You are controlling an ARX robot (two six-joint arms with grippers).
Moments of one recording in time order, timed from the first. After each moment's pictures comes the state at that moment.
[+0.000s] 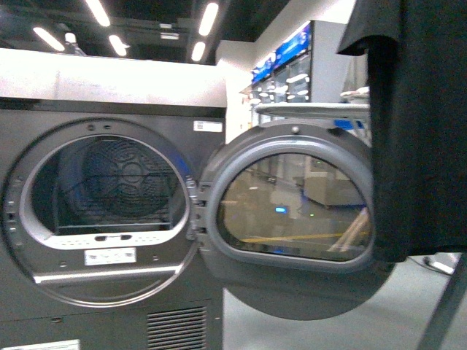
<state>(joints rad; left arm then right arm) 0.00 0.00 0.02 0.00 0.00 -0.01 0.00 0.00 0.01 0.00 0.00 0.00</state>
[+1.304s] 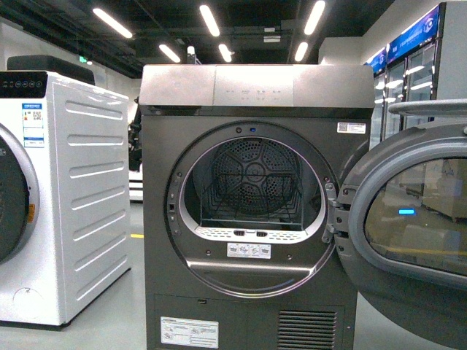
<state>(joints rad) -0.01 0.22 0.11 -0.12 -0.06 -0.11 0.00 0.37 0.14 -0.09 0.12 0.18</state>
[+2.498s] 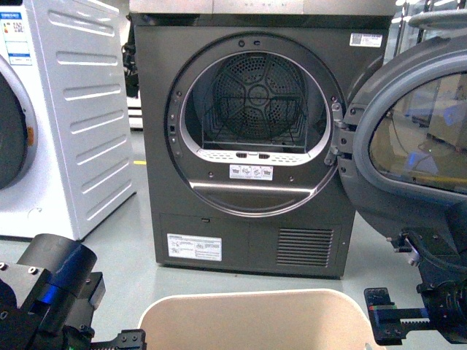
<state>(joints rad) -0.14 2.17 0.97 0.22 -0.11 -0.20 0.05 2.06 0.96 0.29 -0.01 0.01</state>
